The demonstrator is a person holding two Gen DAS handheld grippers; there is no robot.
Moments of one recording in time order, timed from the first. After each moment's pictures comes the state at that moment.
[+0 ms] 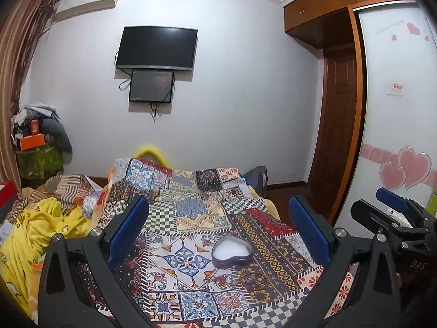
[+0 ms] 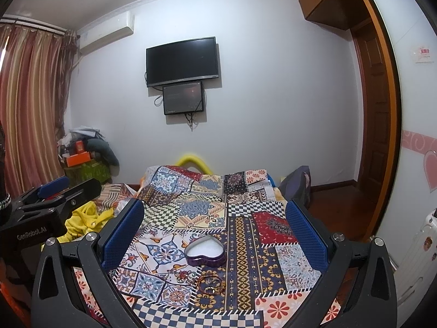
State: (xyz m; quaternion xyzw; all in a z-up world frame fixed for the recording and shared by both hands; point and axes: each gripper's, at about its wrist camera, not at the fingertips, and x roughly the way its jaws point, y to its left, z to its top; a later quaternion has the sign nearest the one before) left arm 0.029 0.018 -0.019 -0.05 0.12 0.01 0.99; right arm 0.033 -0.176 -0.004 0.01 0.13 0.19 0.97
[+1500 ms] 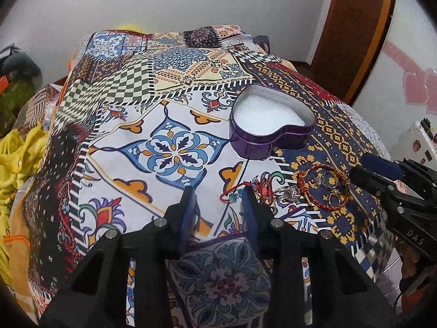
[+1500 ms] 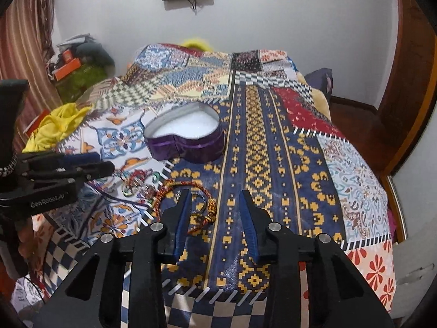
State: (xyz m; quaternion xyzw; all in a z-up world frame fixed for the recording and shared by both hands) left arm 0.182 0.030 -0.219 -0.02 0.45 -0.04 0.89; right arm 0.142 -0.151 -0.168 -0.06 0.40 0.22 0.89
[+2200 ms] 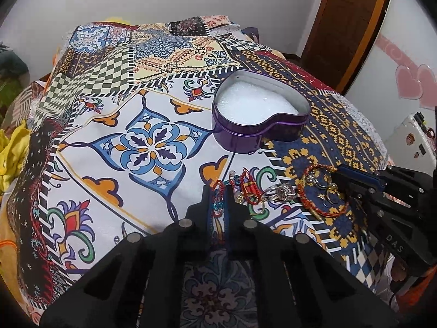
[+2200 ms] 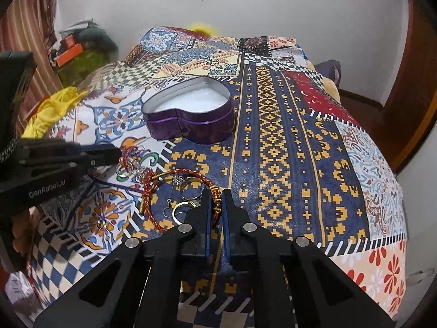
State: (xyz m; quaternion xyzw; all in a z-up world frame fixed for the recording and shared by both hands) left arm 0.192 0.023 -0.237 -0.04 0.46 -0.07 0.88; right arm 0.149 -0.144 -0.187 -0.07 0.42 0.24 0.87
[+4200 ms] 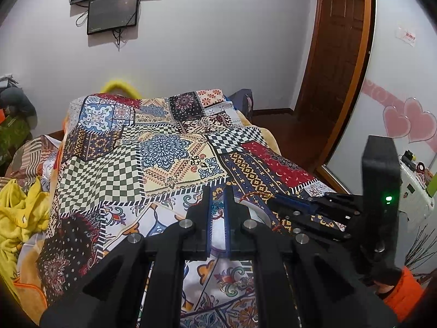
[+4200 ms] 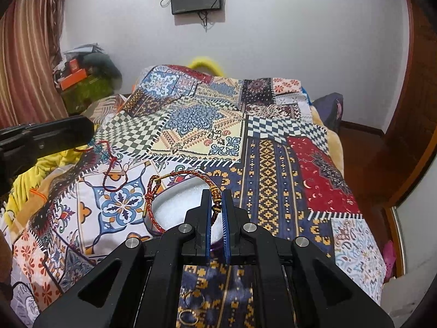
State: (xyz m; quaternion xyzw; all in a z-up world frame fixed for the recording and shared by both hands) left arm 0.214 0.017 -0.114 -0.03 0.32 -0.07 0.94; right arm 0.206 -0.112 -0.130 -0.07 0.36 0.25 0.90
